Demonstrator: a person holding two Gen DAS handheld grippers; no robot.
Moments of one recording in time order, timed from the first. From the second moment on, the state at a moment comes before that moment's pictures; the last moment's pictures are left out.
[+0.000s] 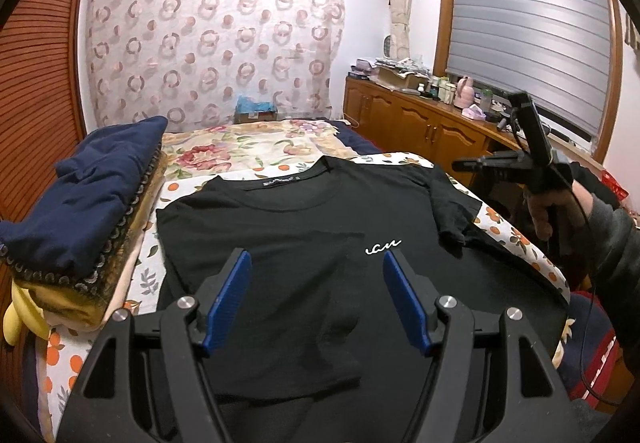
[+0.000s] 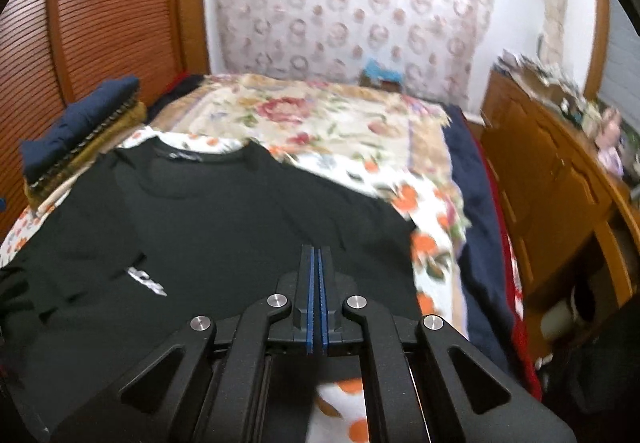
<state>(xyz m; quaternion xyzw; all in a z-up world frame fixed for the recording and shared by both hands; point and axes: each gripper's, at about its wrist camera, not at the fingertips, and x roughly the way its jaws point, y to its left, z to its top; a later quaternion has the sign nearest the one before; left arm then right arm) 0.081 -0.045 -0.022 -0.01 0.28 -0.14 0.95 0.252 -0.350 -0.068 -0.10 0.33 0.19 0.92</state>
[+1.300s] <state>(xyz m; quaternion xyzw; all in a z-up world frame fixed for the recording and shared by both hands) 0.083 -0.050 -0.037 -0.02 0.30 -0.15 0.94 0.256 -0.371 -0.095 -0.08 0.36 0.20 0.91</state>
